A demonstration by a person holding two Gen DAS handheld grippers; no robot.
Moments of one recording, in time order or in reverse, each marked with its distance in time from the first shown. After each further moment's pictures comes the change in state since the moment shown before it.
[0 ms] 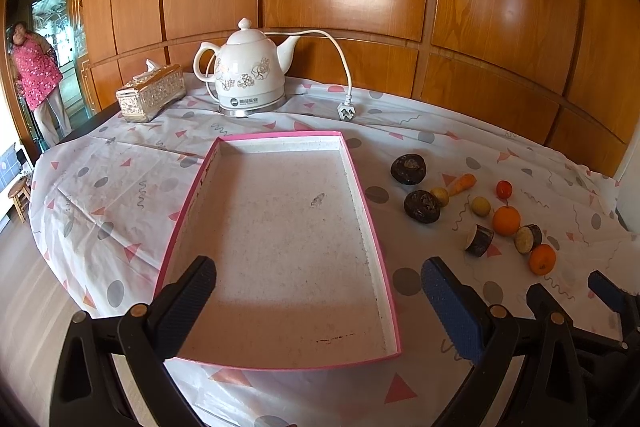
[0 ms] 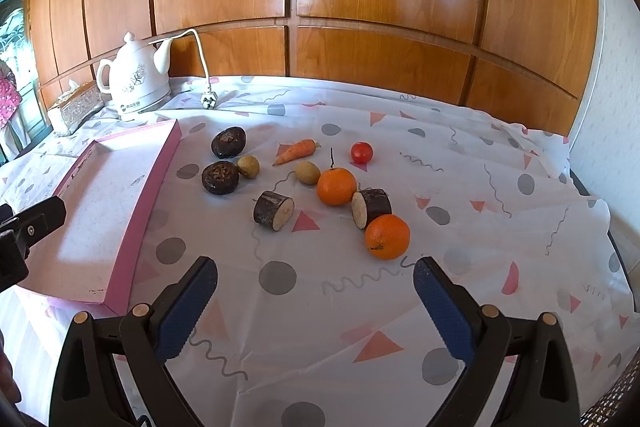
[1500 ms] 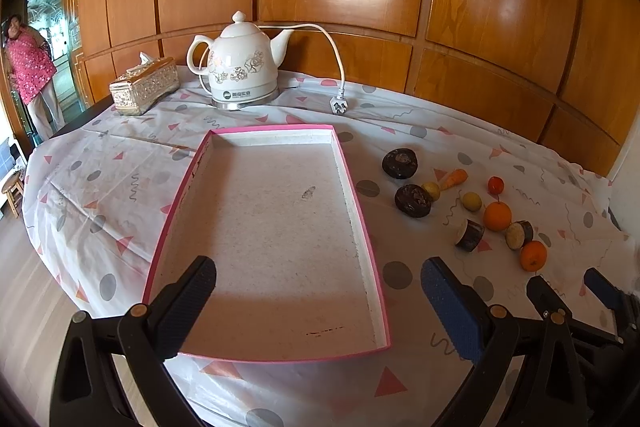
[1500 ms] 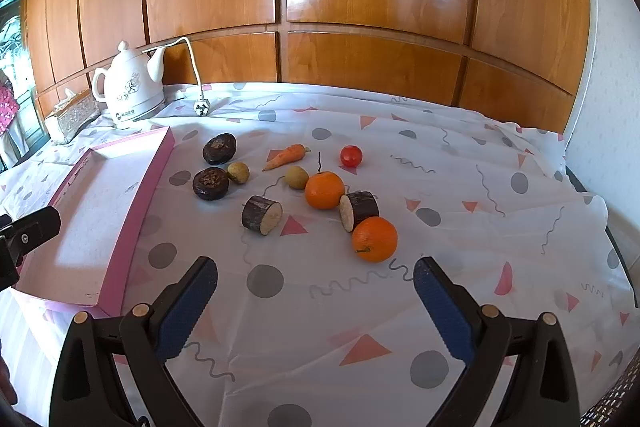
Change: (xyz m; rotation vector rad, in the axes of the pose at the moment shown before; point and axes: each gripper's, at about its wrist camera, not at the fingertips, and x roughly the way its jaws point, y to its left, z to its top) left arm -0.002 -0.003 -0.002 -0.006 0.024 -0.029; right arm -0.002 -0.009 -0.002 0.020 -0.021 -0.006
